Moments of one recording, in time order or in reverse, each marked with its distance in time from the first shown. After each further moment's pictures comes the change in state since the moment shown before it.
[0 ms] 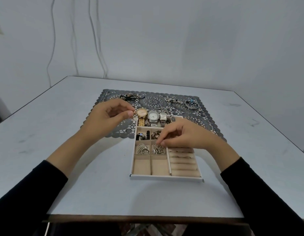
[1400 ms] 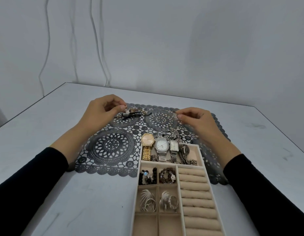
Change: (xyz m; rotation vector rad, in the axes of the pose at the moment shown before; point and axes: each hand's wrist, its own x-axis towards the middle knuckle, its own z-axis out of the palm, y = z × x) left_hand 0.105 -0.074 -0.034 0.163 0.151 -0.150; right_hand 0.097 0.057 -0.071 0.261 0.620 0.157
